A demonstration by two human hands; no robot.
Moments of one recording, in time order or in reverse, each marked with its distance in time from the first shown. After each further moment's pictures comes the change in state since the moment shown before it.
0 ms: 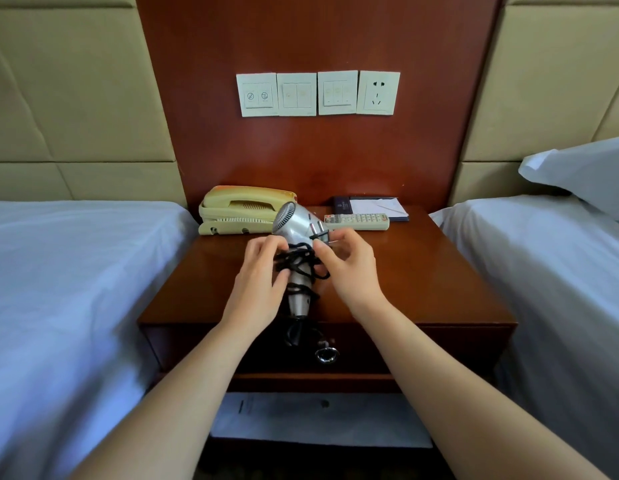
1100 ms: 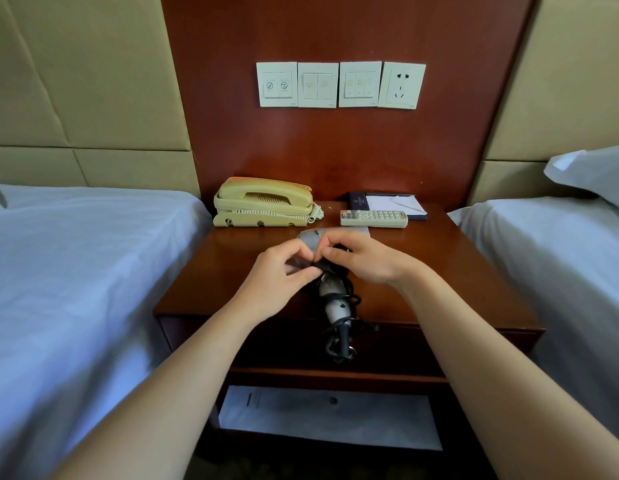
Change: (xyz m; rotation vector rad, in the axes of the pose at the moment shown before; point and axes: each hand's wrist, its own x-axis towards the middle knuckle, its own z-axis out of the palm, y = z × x) left_hand 0.007 0.001 -0.016 -0.291 -0.210 -0.079; right_hand 0.029 -0.024 -0.009 -0.448 -0.748 -0.033
